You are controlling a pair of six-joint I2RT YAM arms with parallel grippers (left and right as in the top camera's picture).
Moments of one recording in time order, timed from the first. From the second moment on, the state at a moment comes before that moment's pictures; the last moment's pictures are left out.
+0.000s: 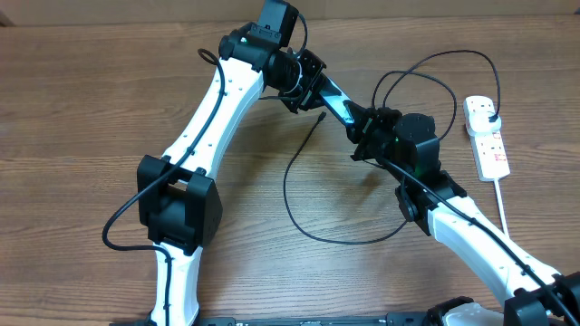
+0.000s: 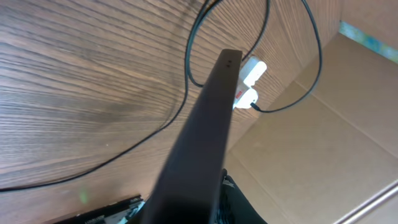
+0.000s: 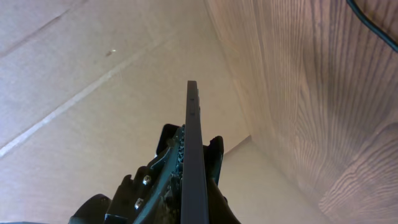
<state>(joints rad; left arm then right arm) -0.40 2.20 2.11 -1.00 0.72 -1.26 0.35 1.40 0.72 0.36 -0.20 2.09</state>
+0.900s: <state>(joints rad) -0.39 2.20 2.10 -0.95 0.74 -1.29 0.37 1.38 0.73 0.37 -0.22 2.06</state>
